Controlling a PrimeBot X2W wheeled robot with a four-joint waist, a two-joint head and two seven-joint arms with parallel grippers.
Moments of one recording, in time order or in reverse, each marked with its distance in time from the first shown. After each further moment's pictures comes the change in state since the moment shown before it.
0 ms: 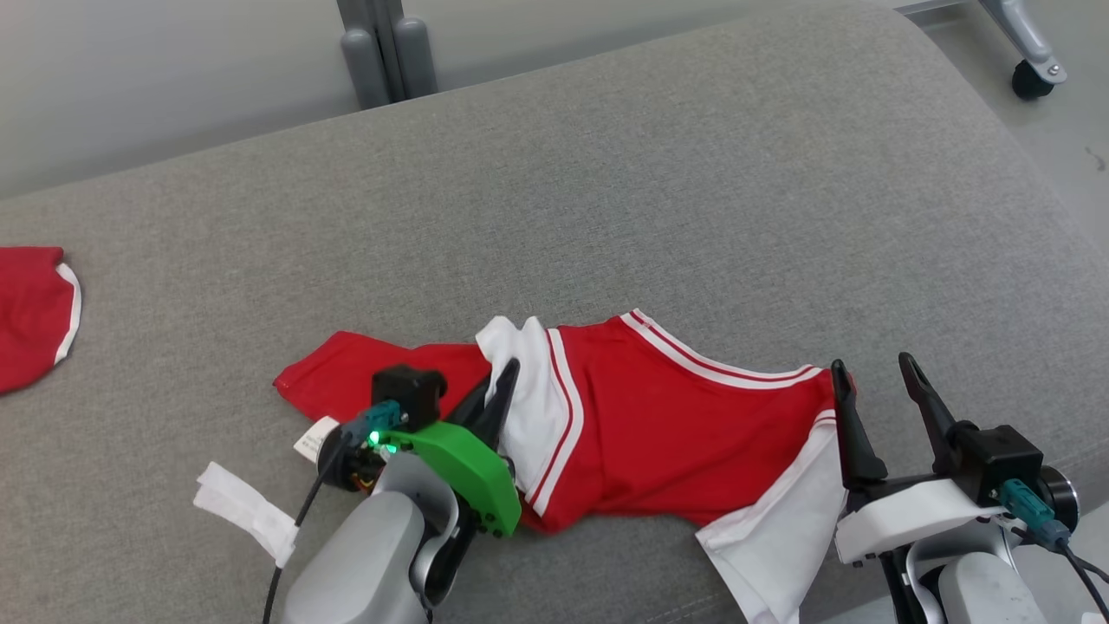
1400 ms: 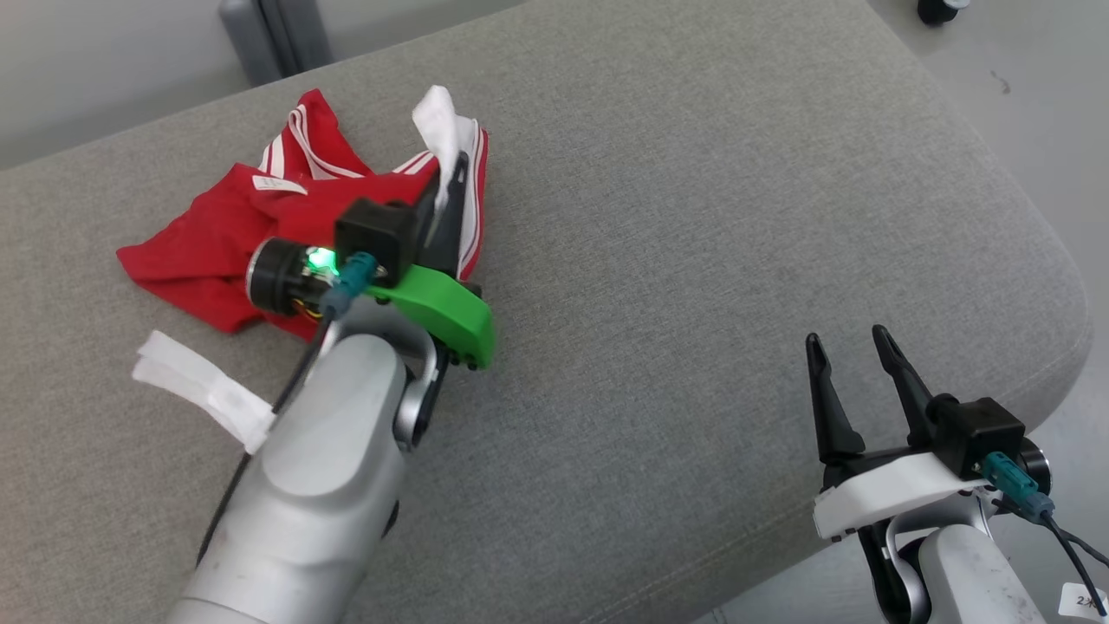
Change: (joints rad) left arm -0.284 0.005 0.075 0.008 0.213 0.127 -0.110; right arm -0.056 0.001 0.050 0.016 0.044 0.000 0.000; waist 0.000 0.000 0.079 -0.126
